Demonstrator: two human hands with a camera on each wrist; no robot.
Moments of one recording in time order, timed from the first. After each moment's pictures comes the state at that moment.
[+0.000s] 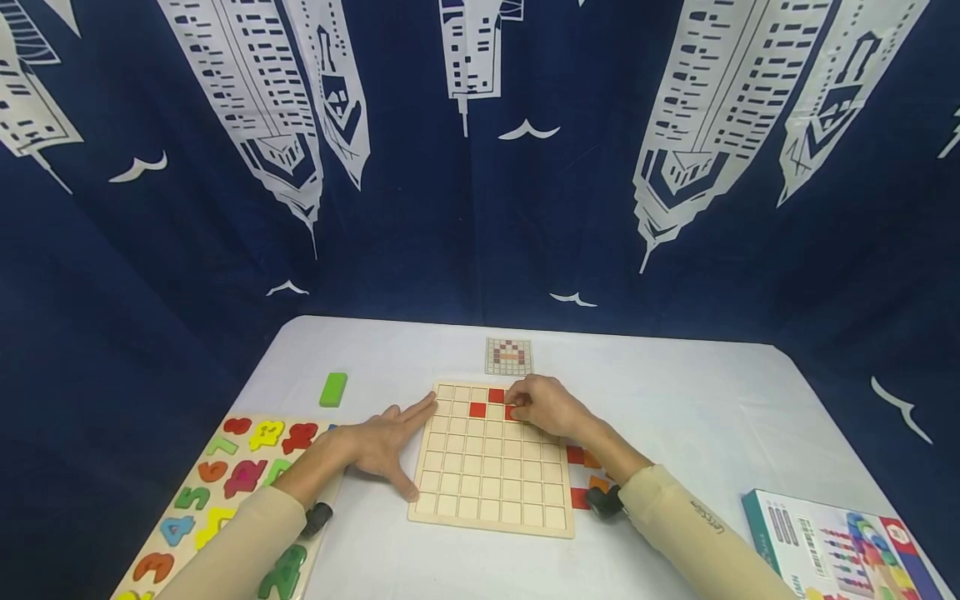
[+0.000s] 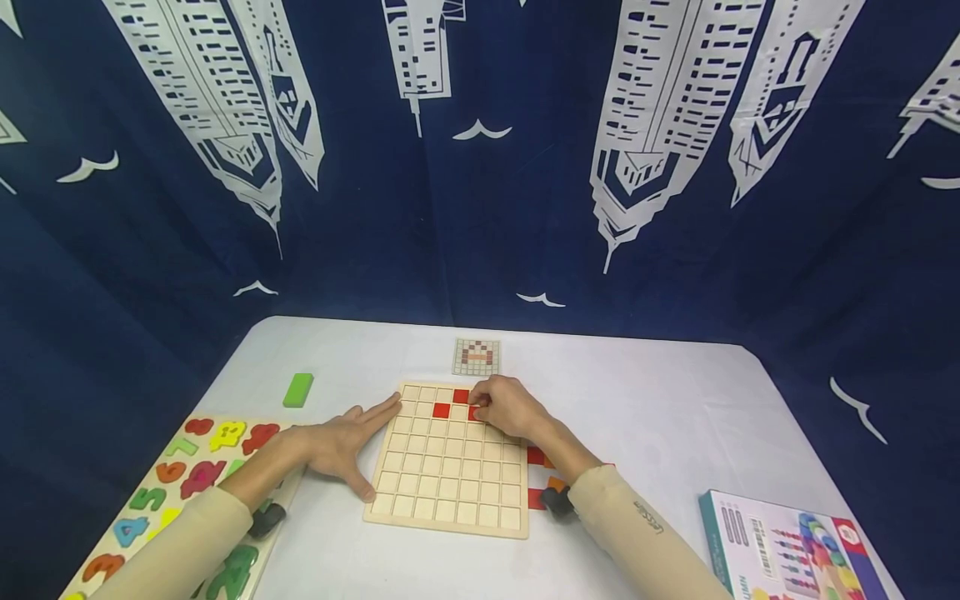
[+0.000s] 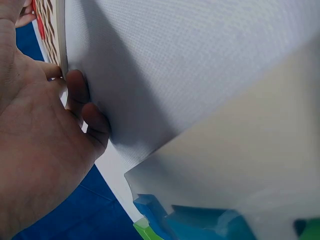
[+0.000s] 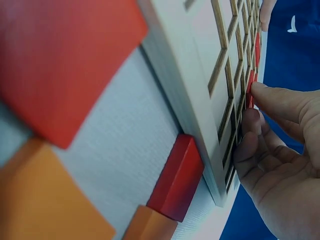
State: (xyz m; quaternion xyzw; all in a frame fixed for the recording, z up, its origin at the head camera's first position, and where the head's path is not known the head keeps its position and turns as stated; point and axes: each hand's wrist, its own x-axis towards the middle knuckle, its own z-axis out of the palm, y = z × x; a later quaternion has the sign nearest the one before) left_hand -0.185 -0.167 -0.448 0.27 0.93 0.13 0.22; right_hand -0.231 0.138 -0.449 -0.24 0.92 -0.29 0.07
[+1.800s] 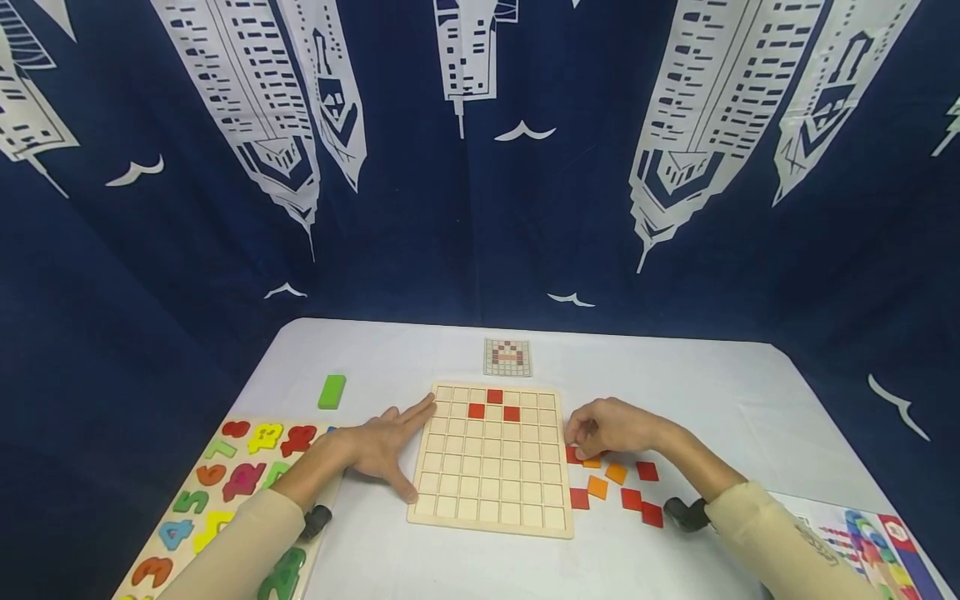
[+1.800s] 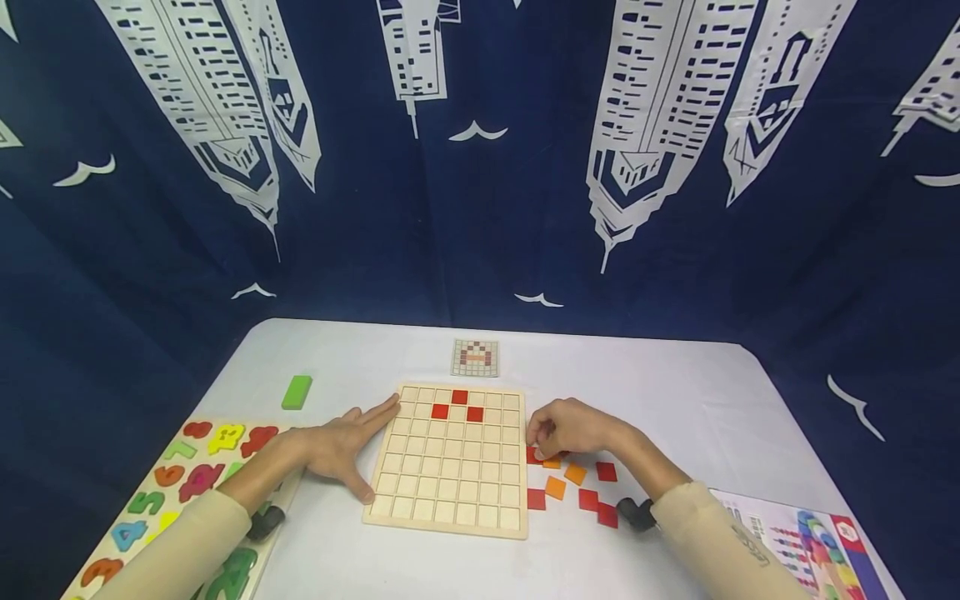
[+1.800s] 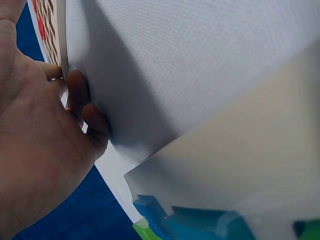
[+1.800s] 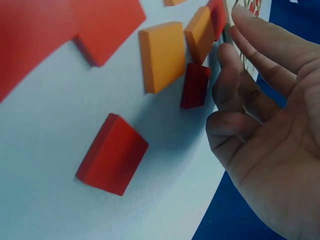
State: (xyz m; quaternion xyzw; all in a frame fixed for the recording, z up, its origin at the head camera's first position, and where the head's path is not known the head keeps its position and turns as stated) left_hand -0.184 -0.167 -0.446 0.28 0.92 0.13 0.23; right_hand -0.201 0.227 -0.432 -0.22 0.90 -0.27 0.25
